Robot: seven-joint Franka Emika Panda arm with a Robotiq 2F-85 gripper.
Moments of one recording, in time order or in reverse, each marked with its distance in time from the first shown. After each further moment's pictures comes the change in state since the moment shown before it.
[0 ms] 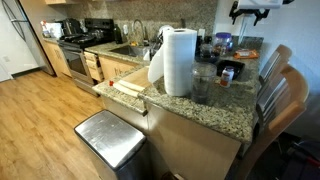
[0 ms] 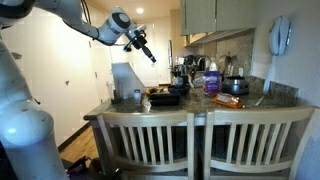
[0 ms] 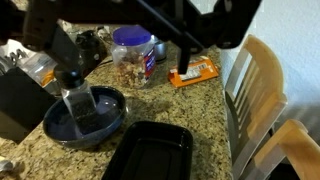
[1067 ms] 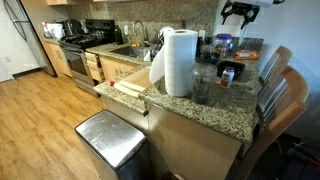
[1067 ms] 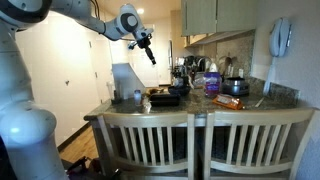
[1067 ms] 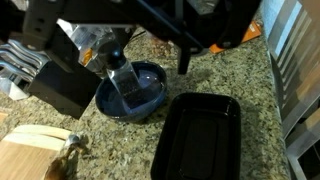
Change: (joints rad) arm 0.067 0.103 -0.098 0.128 0.326 0.037 -0.183
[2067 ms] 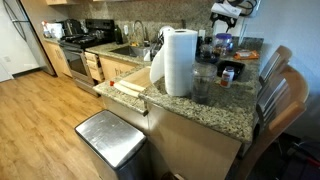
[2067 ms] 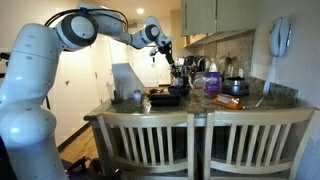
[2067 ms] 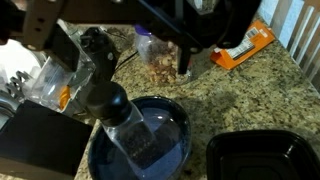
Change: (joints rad) arm -0.001 0.469 -0.115 0.507 0.022 -0.006 0.121
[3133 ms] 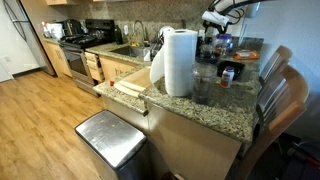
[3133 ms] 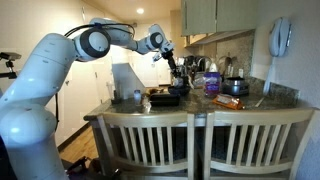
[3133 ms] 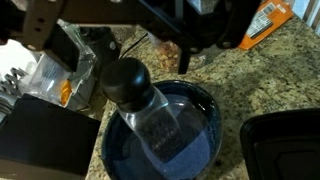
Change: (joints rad) arm 0.001 0.197 -0.010 0.218 0.060 -0.031 0.041
